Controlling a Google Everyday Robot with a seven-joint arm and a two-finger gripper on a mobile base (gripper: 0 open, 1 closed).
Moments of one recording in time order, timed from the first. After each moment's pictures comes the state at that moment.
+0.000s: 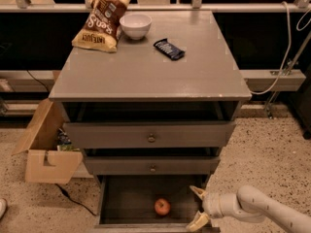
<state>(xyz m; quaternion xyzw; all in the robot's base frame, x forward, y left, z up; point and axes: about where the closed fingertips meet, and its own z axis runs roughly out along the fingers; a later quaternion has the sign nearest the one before) 0.450 -0.144 0.301 -0.51 0.71 0.34 0.35</state>
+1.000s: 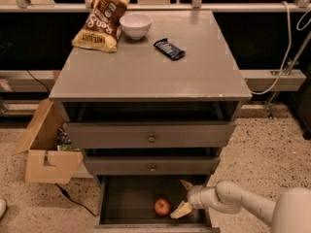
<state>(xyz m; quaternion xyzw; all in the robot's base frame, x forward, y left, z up) 0.518 -0.105 0.227 -0.48 0.75 0.29 0.35</state>
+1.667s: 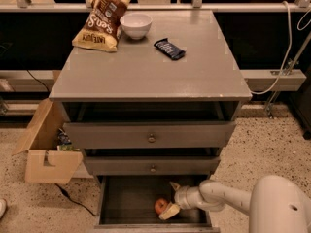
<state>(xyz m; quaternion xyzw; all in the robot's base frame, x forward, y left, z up) 0.525 -0.059 0.187 -0.49 0.76 0.28 0.32</state>
